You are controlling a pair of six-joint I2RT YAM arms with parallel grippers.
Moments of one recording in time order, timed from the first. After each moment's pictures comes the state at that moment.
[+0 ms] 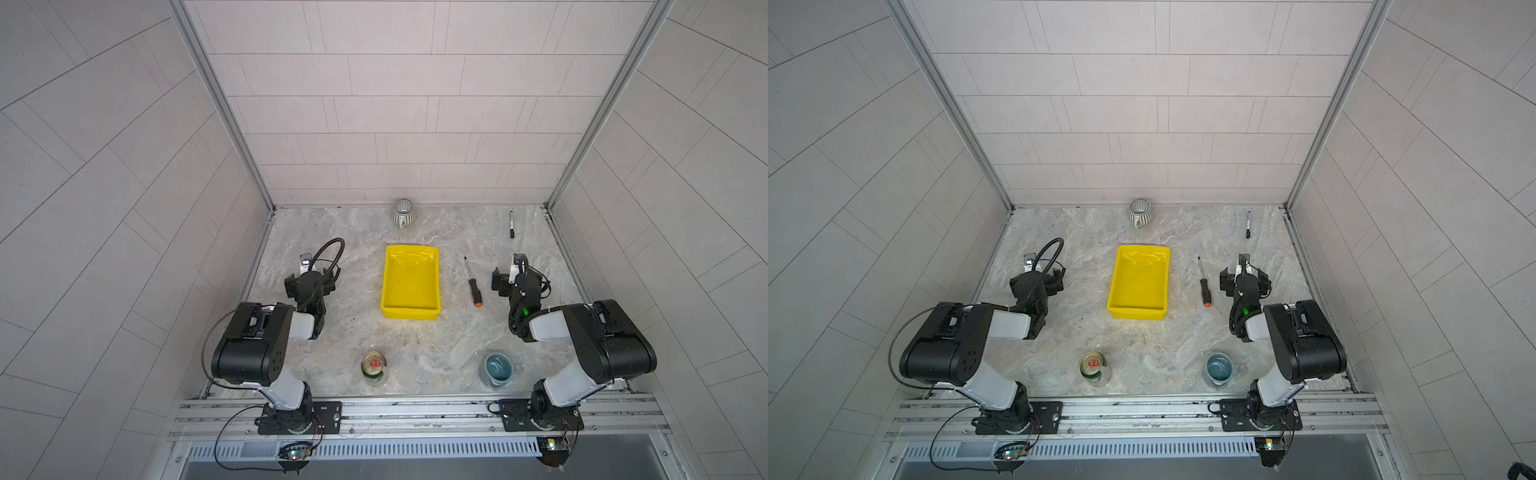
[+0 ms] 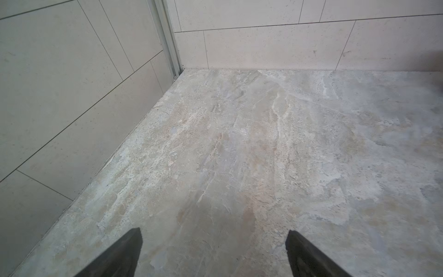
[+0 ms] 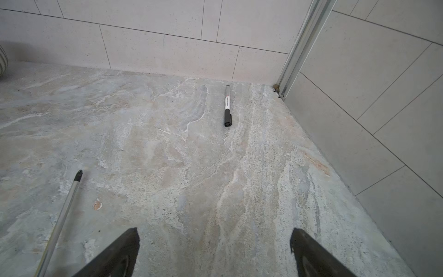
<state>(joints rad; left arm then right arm) -0.07 1.60 0.39 0.81 -0.41 -0.03 0.06 1.58 0.35 0.90 0.34 -0.05</state>
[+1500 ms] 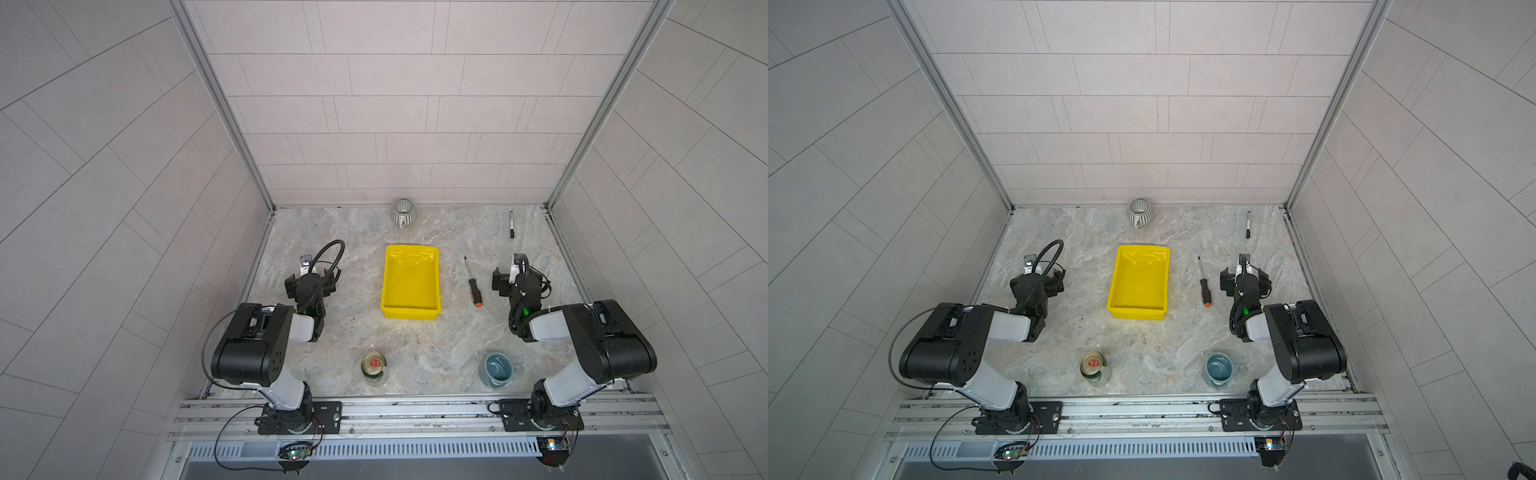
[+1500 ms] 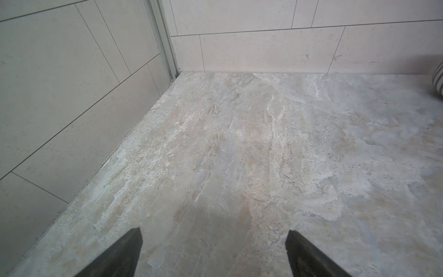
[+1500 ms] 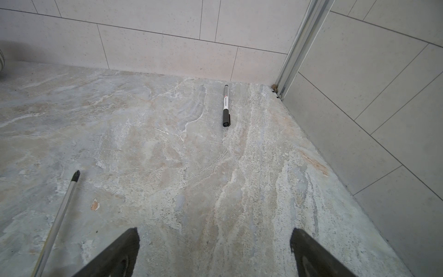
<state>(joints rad) -0.08 1.58 0.35 0.86 -0.39 -0.02 0.07 1.58 0.35 0.90 0.34 -0.05</state>
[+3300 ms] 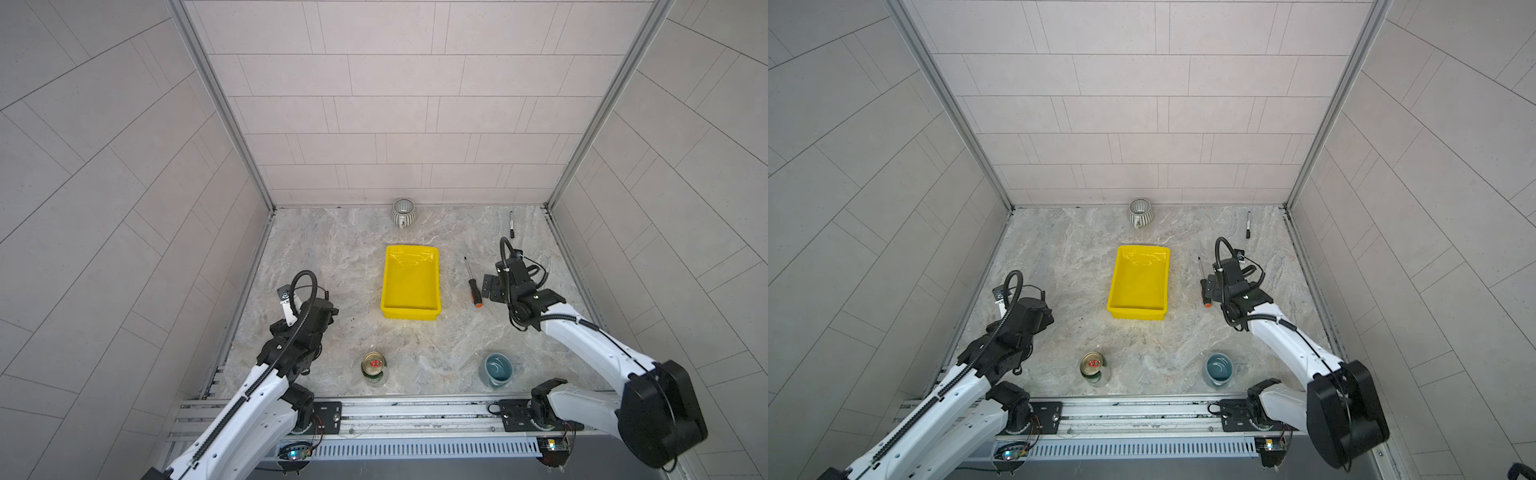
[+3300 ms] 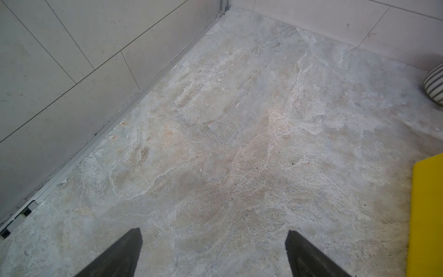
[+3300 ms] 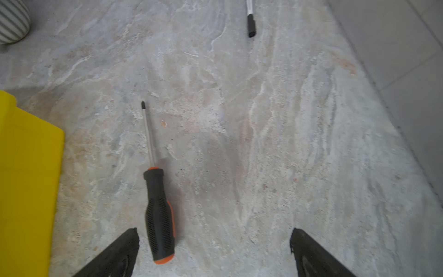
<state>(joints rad) -0.42 0.65 0.46 -0.65 -0.69 -0.71 0.30 1.26 0.79 -0.43 0.33 0.43</state>
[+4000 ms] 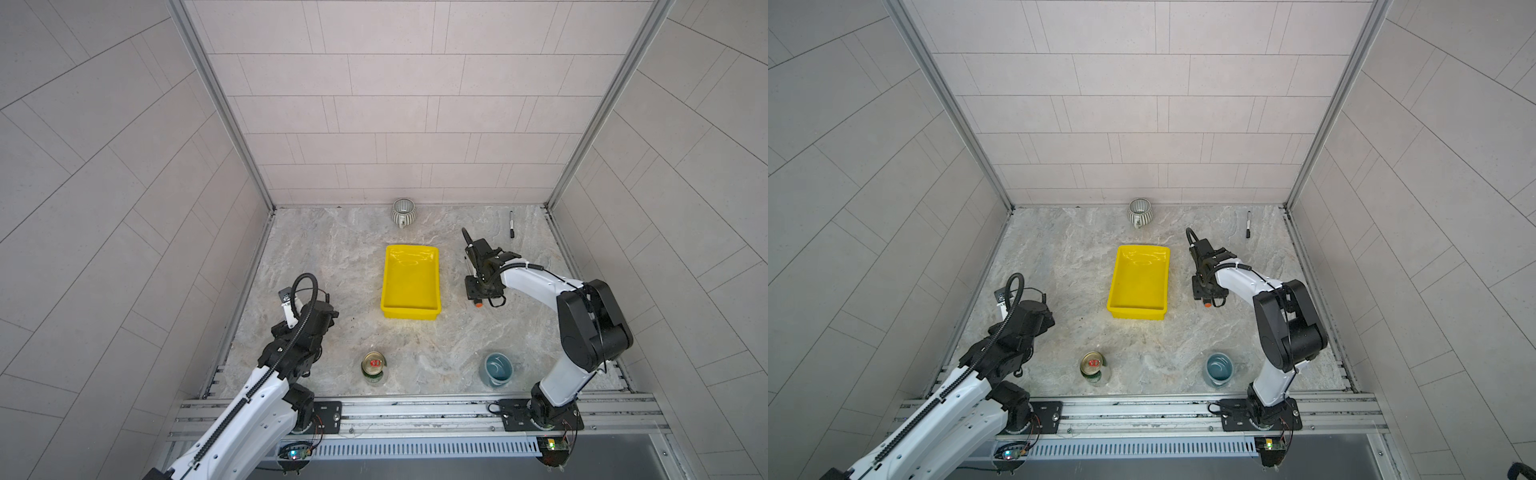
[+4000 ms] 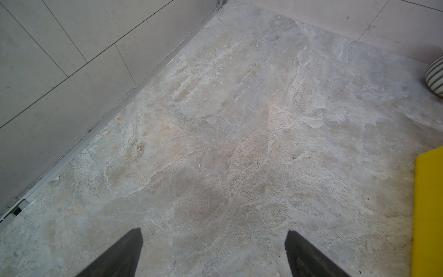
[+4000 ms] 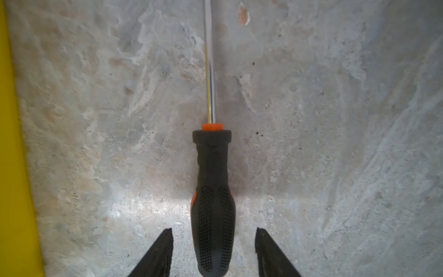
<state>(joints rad) -0.42 0.66 0.43 -0.63 -0.67 -0.69 0.32 1.71 1.09 -0.71 0.12 0.32</state>
